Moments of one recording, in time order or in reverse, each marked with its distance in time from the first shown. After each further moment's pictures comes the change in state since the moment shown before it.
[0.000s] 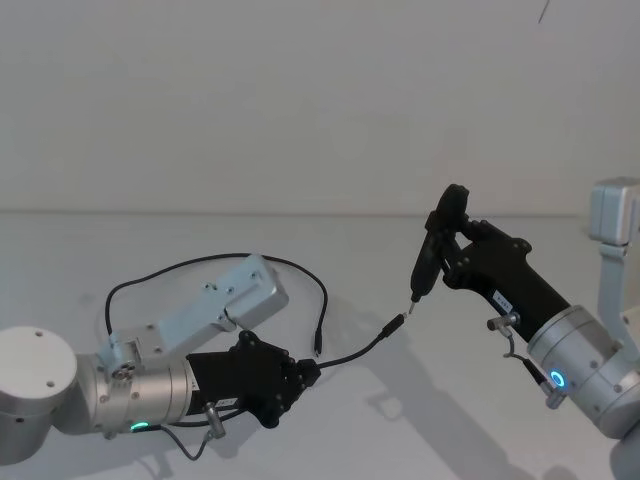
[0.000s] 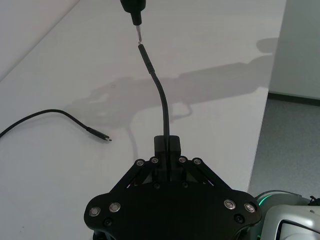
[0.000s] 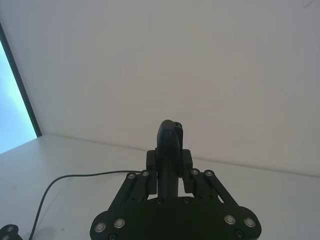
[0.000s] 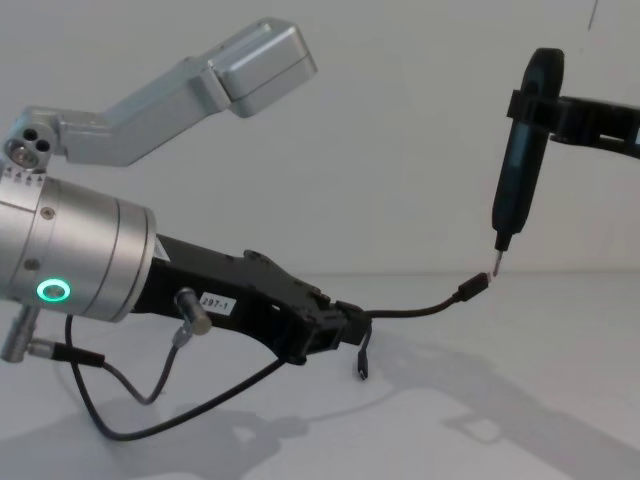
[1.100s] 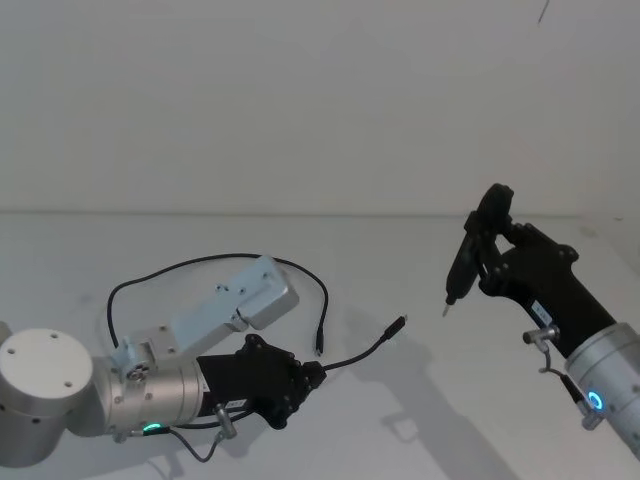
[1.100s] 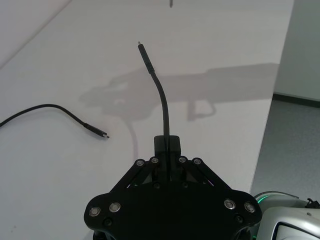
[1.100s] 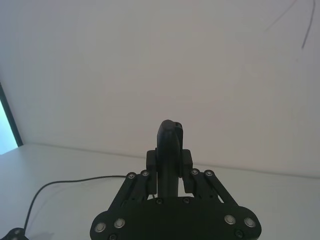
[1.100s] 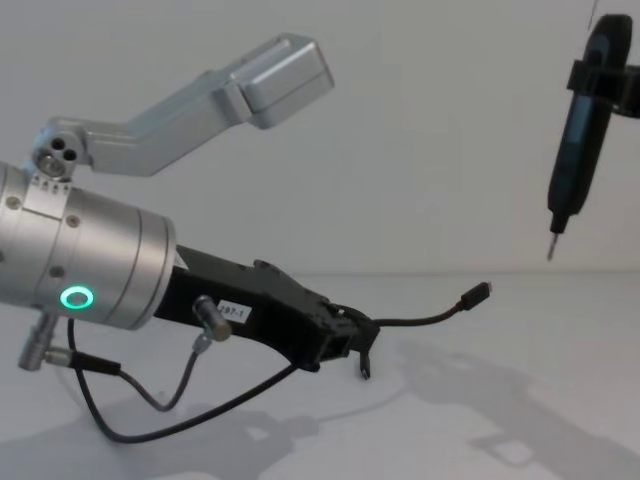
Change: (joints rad) left arm -0.003 -0.029 0.008 0.011 0.006 0.040 0.026; right arm -0.129 0.002 0.070 -0.167 -0.043 0.018 -0.075
